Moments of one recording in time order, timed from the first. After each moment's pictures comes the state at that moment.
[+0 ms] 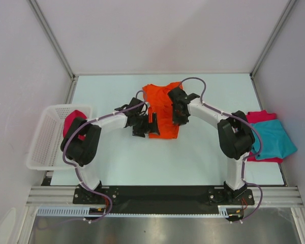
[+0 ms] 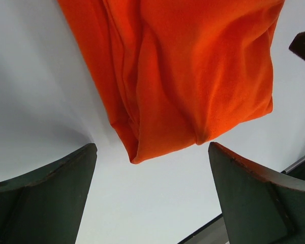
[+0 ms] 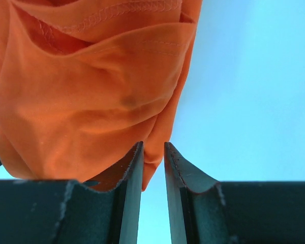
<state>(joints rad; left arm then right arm) -0.51 1.80 1.11 -0.37 0.32 -0.52 0.57 1.95 1.51 -0.73 0.13 0.55</state>
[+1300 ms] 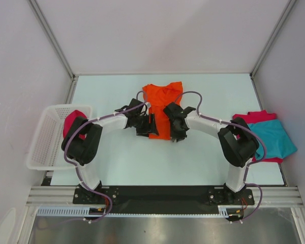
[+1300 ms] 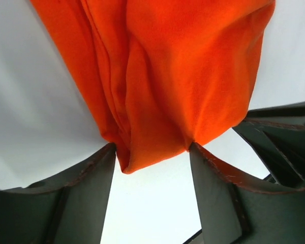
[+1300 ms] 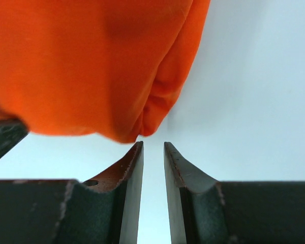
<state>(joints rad) -0.51 1.81 1.09 -0.30 0.37 -0.53 0.70 1.86 1.27 -0.70 0.10 0.67</state>
